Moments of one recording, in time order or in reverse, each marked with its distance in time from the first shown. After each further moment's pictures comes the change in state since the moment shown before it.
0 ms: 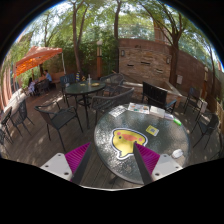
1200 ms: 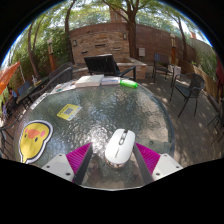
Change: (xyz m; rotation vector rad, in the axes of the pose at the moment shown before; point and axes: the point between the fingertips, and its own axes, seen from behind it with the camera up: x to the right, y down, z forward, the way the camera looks) arm 0.415 0.179 0.230 -0.117 0.270 0.316
